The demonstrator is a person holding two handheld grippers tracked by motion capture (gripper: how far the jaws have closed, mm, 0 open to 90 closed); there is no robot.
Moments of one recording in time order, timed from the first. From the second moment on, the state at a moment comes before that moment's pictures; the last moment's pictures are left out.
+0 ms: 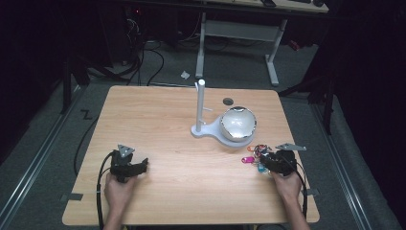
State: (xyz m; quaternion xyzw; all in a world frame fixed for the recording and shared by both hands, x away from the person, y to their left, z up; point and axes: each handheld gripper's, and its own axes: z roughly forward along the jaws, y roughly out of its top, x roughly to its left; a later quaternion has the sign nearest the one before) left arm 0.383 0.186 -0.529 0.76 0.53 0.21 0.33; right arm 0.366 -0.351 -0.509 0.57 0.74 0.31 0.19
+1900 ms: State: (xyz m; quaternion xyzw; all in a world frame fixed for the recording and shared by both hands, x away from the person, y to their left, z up) left arm 0.383 0.186 -0.529 0.76 0.53 0.21 0.33; right arm 0.357 -0.353 -0.430 0.49 0.76 0.37 0.23
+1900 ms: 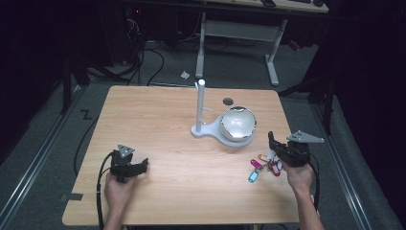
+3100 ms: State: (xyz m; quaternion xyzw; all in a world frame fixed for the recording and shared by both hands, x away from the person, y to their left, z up) left arm 0.383 0.186 -0.529 0.76 0.53 0.20 0.33; right arm 0.378 -0.337 -0.344 0.44 0.78 0.38 0.25
